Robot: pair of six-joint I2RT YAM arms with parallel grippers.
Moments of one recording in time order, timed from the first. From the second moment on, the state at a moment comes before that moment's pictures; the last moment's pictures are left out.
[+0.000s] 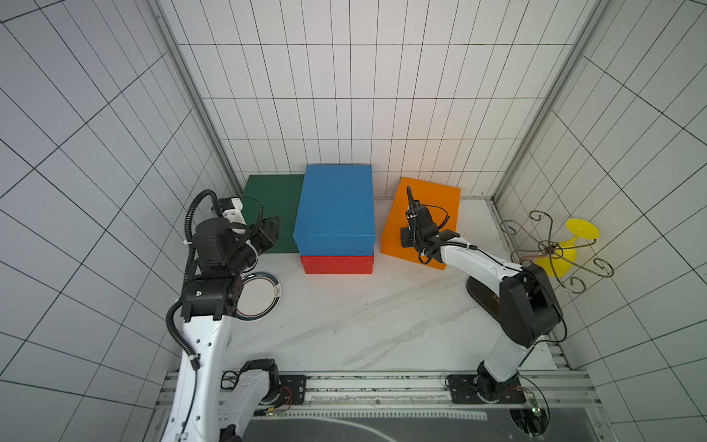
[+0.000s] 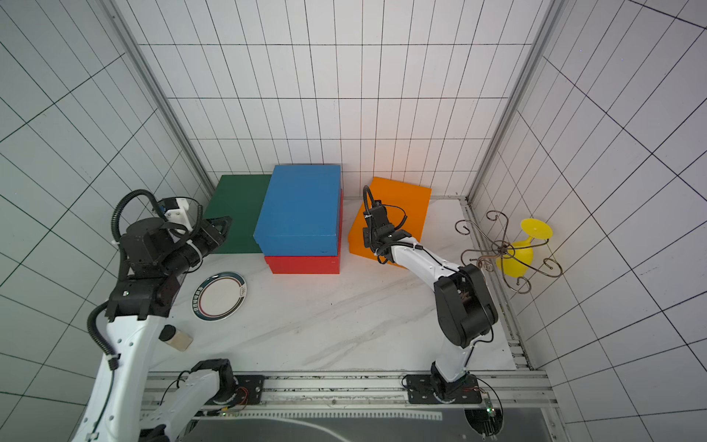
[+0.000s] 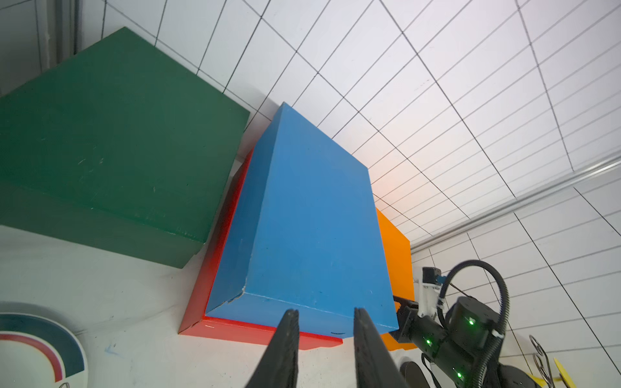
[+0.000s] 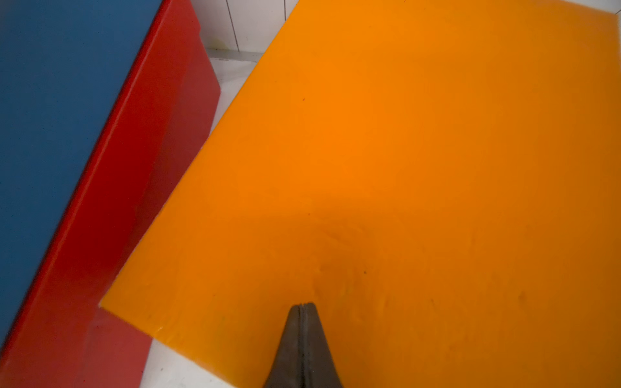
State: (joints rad) left arm 0.06 0.89 1.19 -0.56 0.36 -0.67; right arm 0.49 1.75 1.30 -0.30 0.35 0.22
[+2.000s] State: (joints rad) left arm -0.42 0.95 0.98 -0.63 0.21 -0.57; right arm 1.10 0.92 0.70 -0.68 0.30 0.82
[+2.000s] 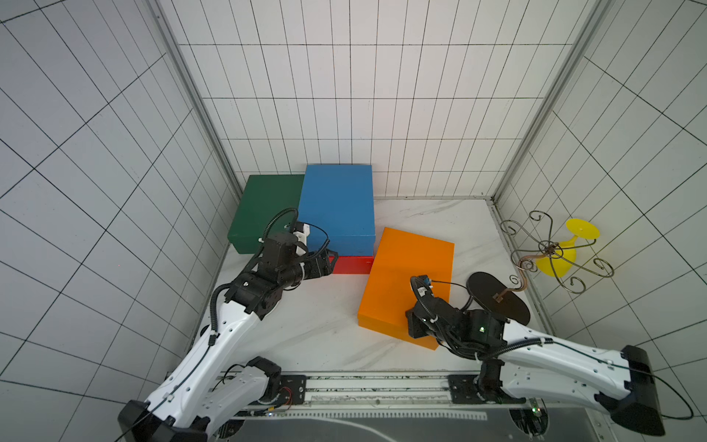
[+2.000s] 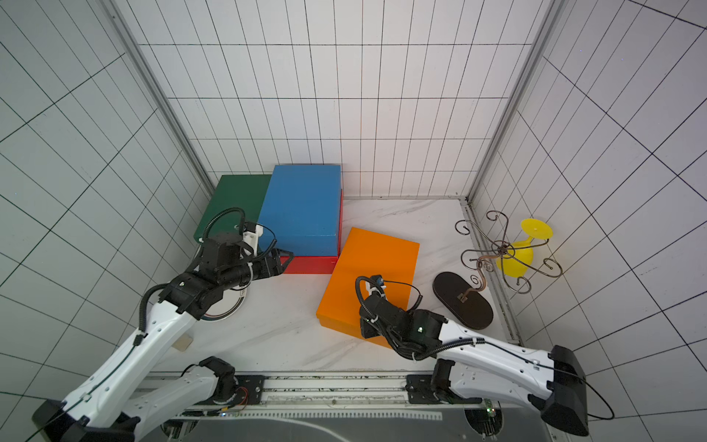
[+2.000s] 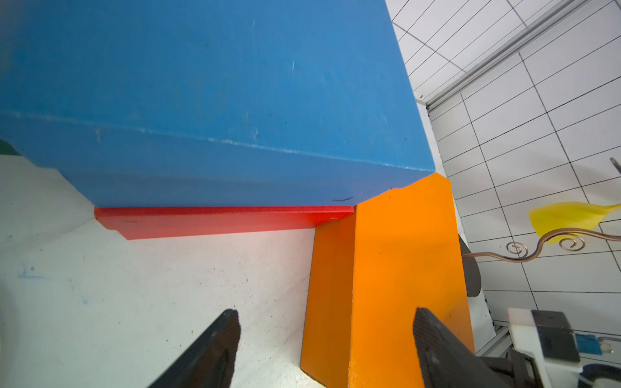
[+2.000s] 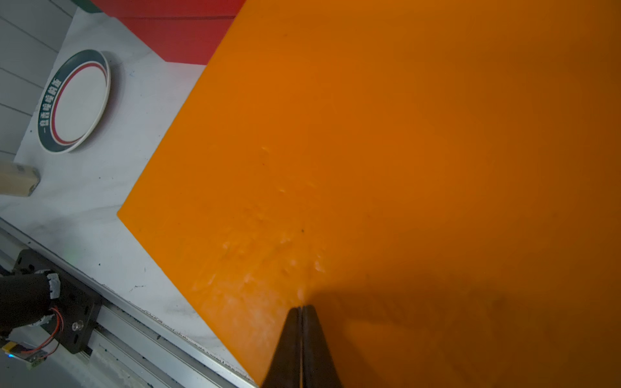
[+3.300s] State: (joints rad) left arm -0.82 1.22 0.74 -0.31 0.22 -0.68; right arm 0.29 0.72 0.45 -0.48 -0.11 0.75
